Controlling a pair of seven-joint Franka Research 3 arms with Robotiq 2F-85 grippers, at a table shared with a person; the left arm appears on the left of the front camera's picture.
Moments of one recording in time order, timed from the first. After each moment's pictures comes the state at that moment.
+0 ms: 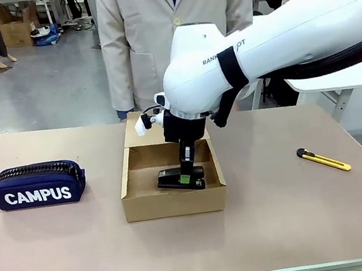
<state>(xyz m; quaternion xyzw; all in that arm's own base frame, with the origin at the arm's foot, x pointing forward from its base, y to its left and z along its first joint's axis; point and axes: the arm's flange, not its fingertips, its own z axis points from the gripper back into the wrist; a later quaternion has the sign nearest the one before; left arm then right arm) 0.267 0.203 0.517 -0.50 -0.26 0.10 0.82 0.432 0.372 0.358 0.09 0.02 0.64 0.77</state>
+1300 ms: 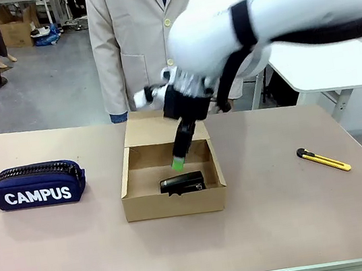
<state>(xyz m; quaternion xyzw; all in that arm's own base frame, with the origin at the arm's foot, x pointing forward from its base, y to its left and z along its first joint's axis) 0.267 0.203 0.518 -0.50 -0.26 0.10 0.82 0.426 0.358 0.420 0.17 0.01 0.55 0.81</state>
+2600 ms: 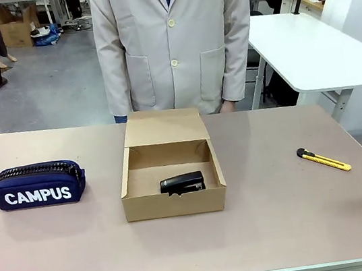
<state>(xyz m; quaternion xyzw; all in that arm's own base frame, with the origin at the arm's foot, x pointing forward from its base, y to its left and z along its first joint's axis) 0.267 0.203 0.518 -0.49 -0.26 0.10 0.82 0.289 -0.138 0.462 0.58 -0.08 -0.09 0.81</state>
